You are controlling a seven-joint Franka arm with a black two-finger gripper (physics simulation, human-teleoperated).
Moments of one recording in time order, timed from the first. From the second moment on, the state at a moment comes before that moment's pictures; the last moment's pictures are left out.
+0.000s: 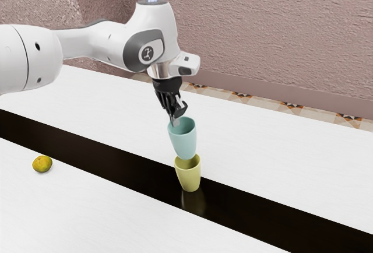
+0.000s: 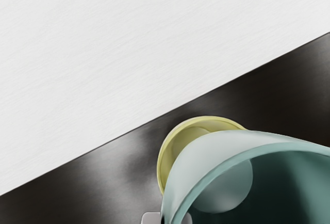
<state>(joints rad) -0.38 0.24 0.18 -1.69 -0.07 1.93 0.28</state>
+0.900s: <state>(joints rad) -0.38 0.27 0.18 -1.71 -0.07 1.97 0.26</state>
